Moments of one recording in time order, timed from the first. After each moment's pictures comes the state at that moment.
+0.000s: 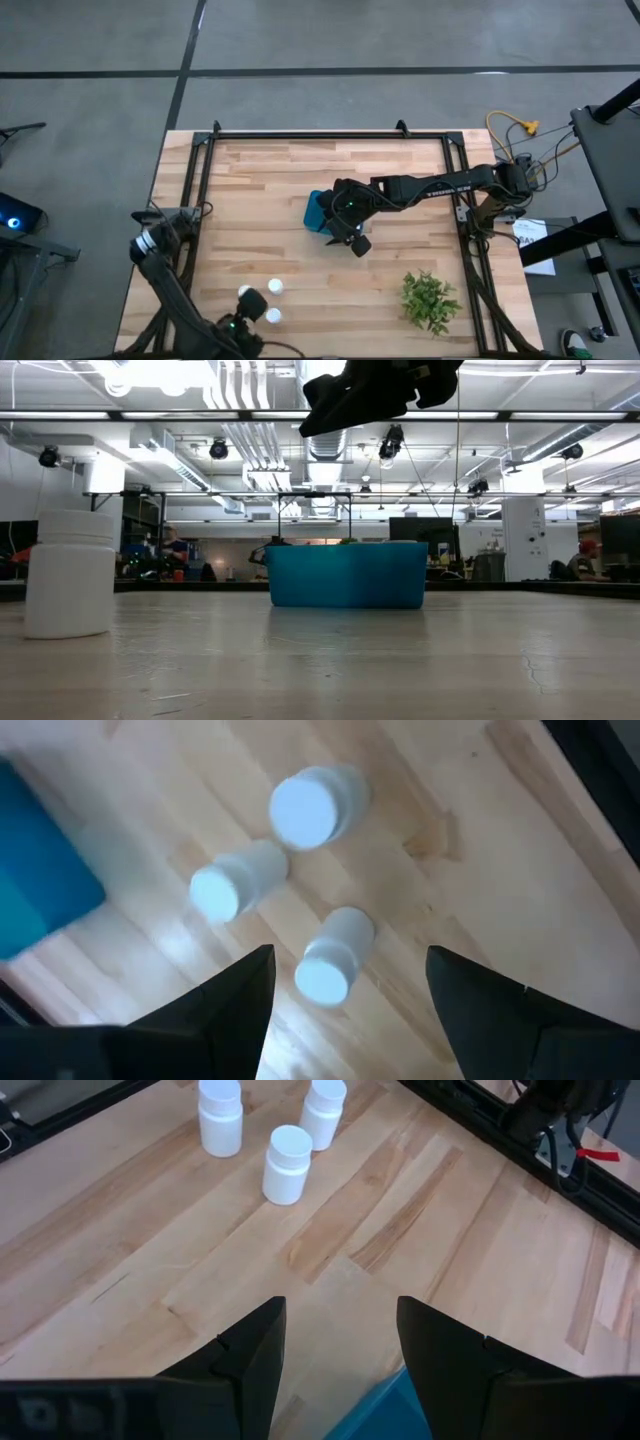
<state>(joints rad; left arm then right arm) -0.94 2.02 1.93 -1.57 -0.29 -0.25 0.02 1.70 1.32 -0.38 -0.31 -0.55</state>
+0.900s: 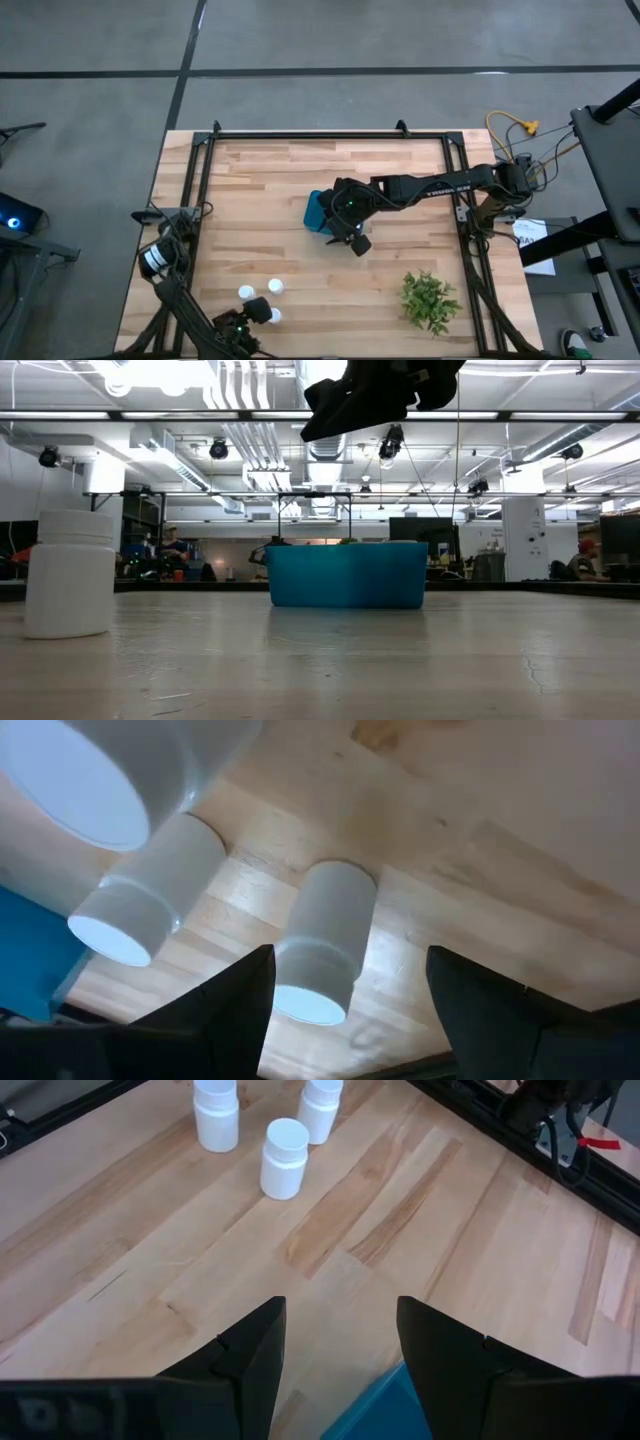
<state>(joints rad) -0.96 2.14 1.75 -1.57 -0.29 0.05 0.02 1.70 1.32 -0.38 -0.31 -0.54</state>
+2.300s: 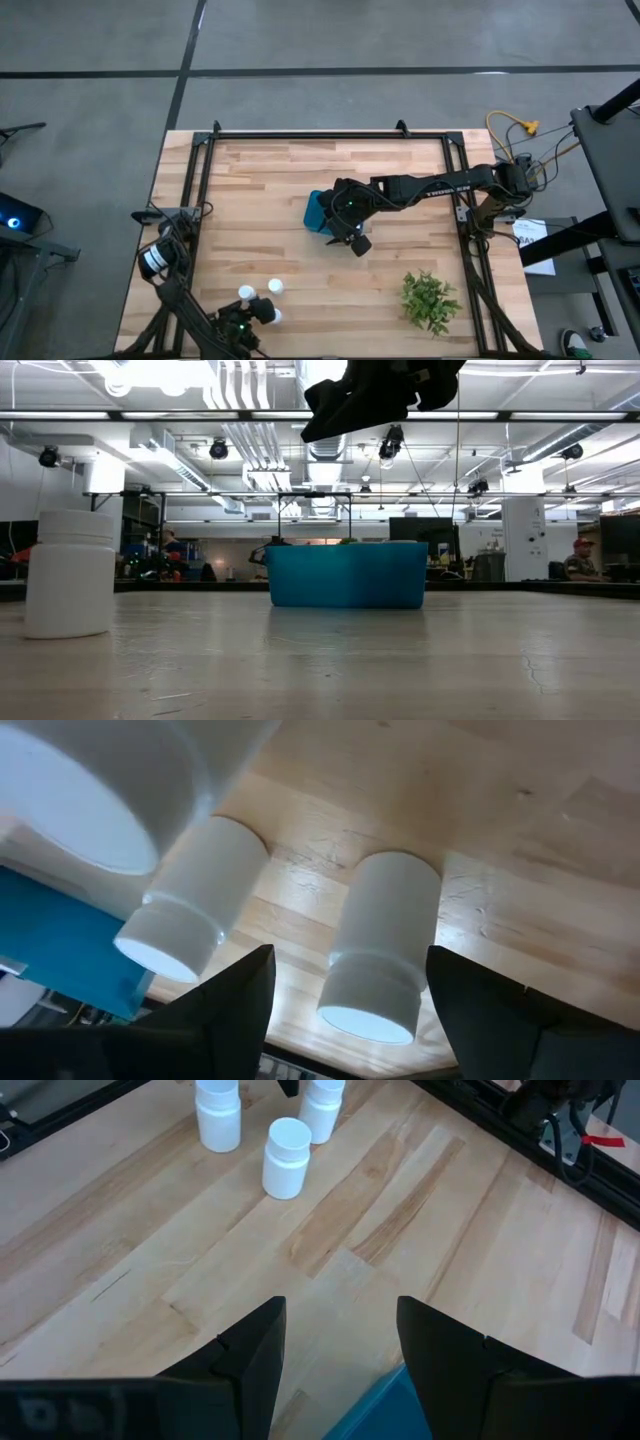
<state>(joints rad) -0.97 2.14 1.66 -1.52 -0.44 0.17 0.02 1.71 1.31 -0.38 -0.31 -0.53</state>
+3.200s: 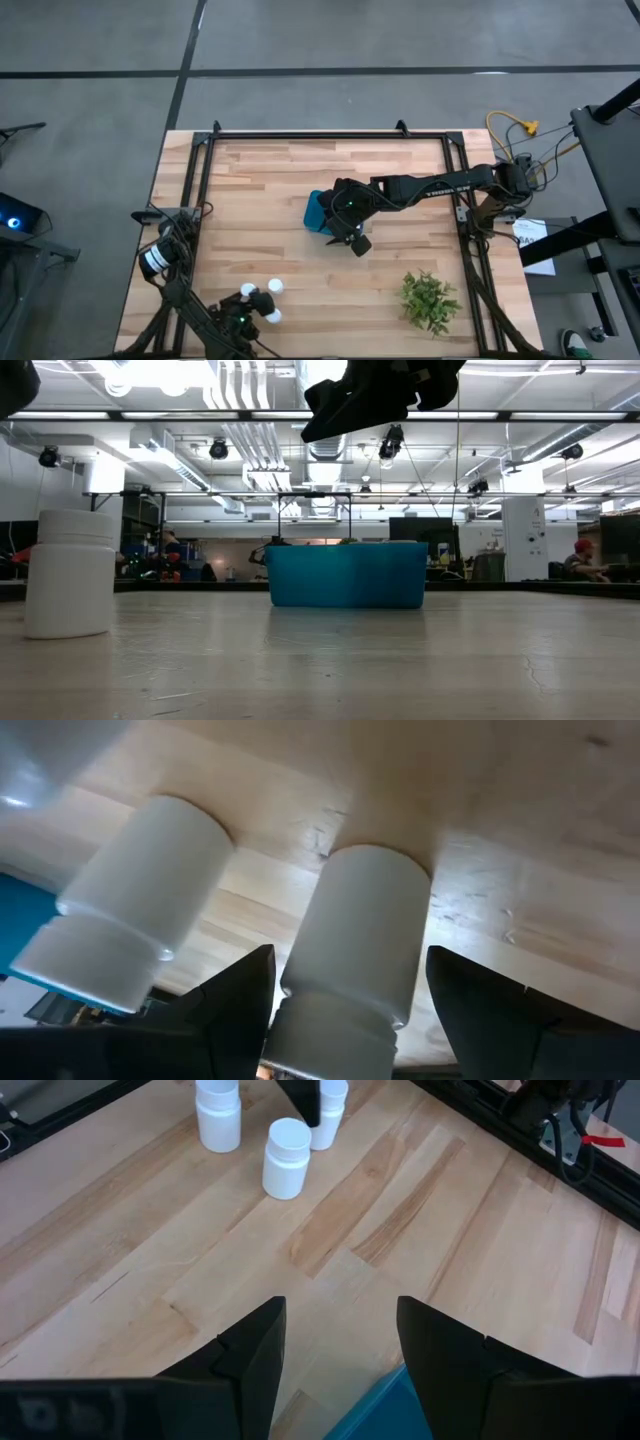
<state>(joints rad) -0.96 2.14 1.52 -1.44 -0.48 0.16 0.02 1.71 1.31 -0.38 -0.32 -0.53</state>
